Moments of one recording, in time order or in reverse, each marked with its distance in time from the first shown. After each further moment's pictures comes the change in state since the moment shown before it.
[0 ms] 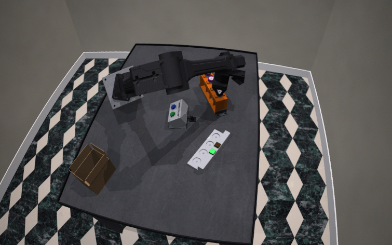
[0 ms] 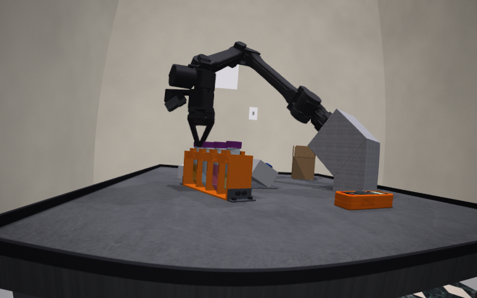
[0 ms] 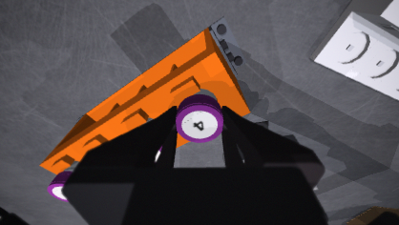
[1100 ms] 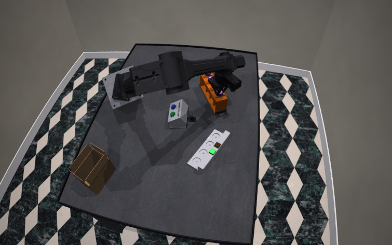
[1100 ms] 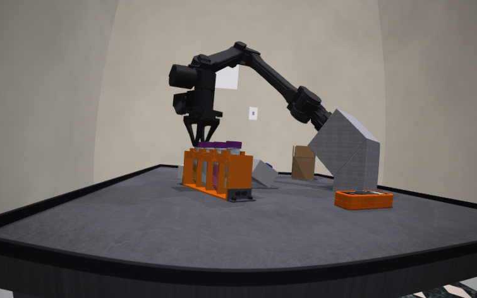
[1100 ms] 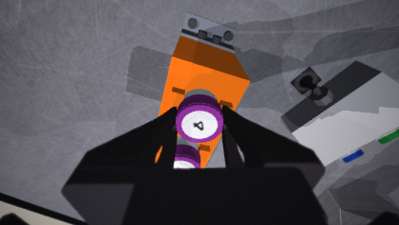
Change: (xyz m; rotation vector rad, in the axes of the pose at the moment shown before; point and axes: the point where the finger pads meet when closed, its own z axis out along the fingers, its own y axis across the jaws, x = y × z) arm 0.000 -0.001 0.000 0.003 -0.002 0.682
